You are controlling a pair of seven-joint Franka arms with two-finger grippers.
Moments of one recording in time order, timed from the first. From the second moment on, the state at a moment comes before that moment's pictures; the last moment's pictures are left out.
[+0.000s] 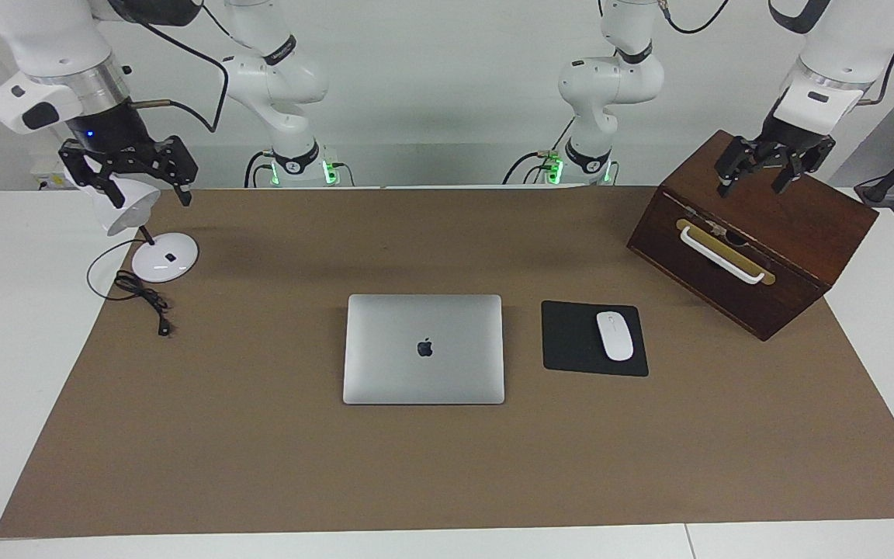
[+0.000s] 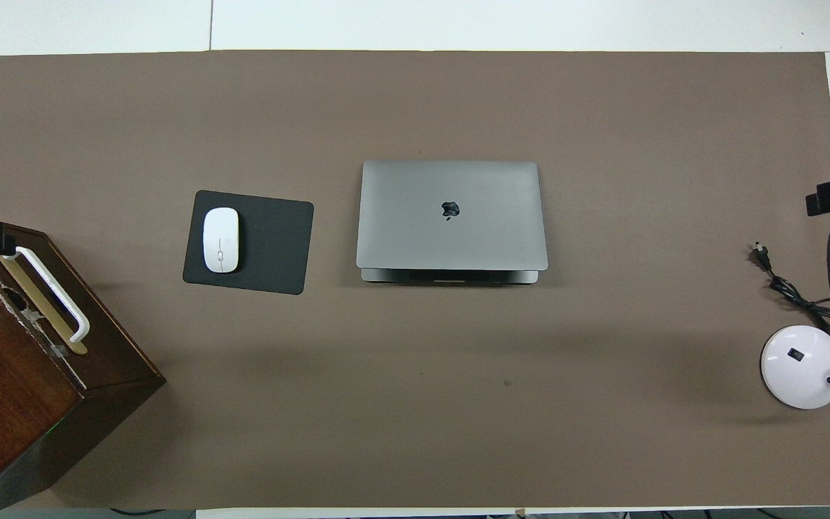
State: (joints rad) left arm -0.04 -0.11 0.06 -1.67 0.01 1.58 0.02; right arm -0.07 -0.03 0.01 -1.54 -0.01 1.57 -0.10
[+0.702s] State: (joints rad) left arm -0.04 -0.11 0.05 -1.67 0.01 1.58 0.02; right arm -0.07 -0.03 0.01 -1.55 -0.01 1.57 -0.10
